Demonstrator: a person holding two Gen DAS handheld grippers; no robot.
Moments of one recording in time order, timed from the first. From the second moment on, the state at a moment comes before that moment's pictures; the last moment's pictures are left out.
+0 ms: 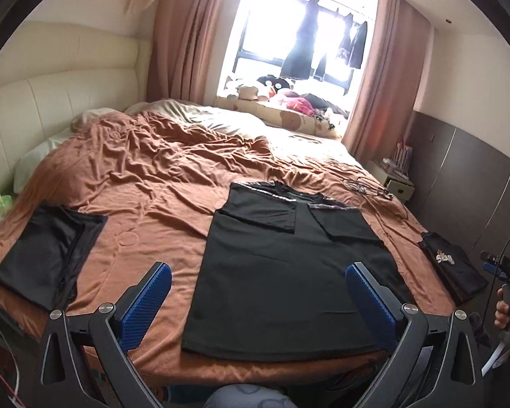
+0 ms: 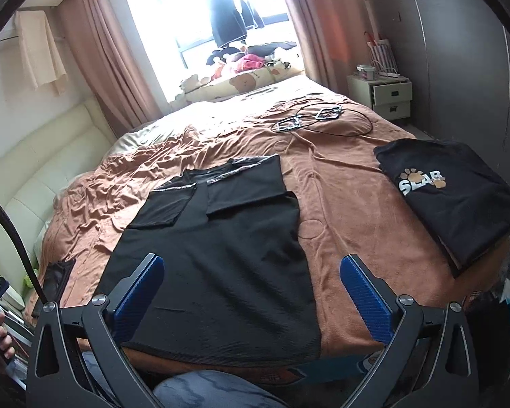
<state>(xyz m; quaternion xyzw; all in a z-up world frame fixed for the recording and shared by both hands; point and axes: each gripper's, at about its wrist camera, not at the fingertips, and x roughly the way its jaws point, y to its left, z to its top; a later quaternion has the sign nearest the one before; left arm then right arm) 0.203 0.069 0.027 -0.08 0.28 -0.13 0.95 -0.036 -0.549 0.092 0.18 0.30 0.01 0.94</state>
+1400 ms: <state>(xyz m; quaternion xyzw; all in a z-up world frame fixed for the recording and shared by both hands) 0.265 0.148 -0.187 -0.23 0.47 -0.08 0.85 0.014 -0.580 -0.073 0.28 0.44 0.05 0.85</state>
